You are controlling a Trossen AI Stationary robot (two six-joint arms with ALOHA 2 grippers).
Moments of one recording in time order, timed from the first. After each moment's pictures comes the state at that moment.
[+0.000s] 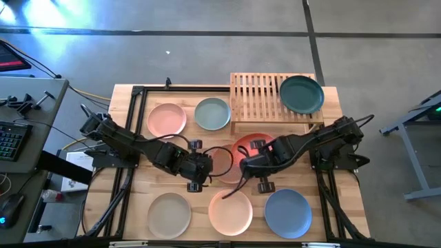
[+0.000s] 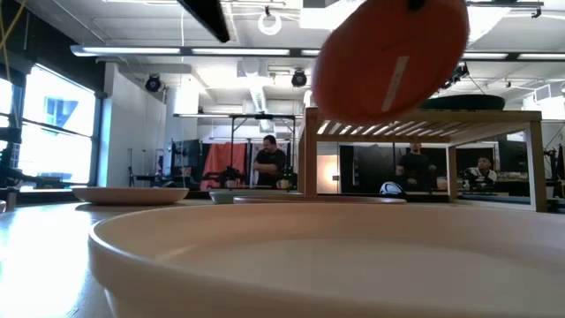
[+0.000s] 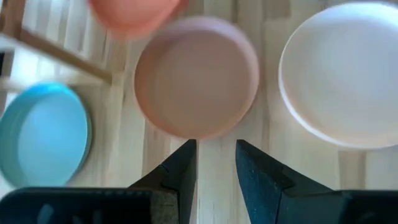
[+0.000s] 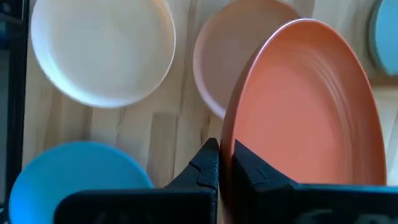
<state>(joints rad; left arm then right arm) -0.39 1.65 1.49 -0.97 -0.39 -0.29 0.36 1.75 1.80 -1.38 0.10 0.21</state>
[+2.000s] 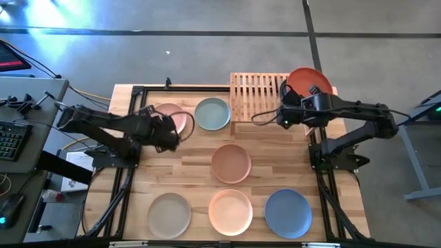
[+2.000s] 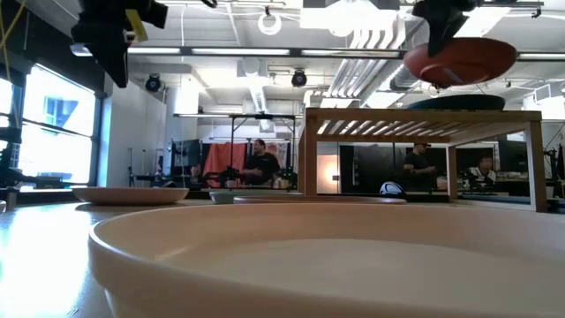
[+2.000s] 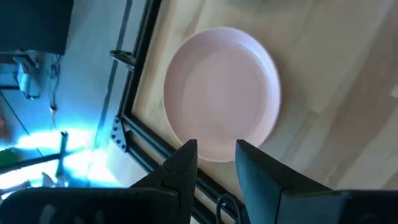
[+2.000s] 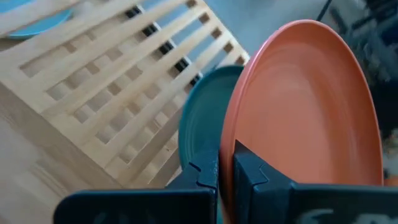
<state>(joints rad) -0.14 1.30 1.18 -1.55 -0.65 -0.55 -0.06 1.27 1.44 -1.57 0.78 0.62</state>
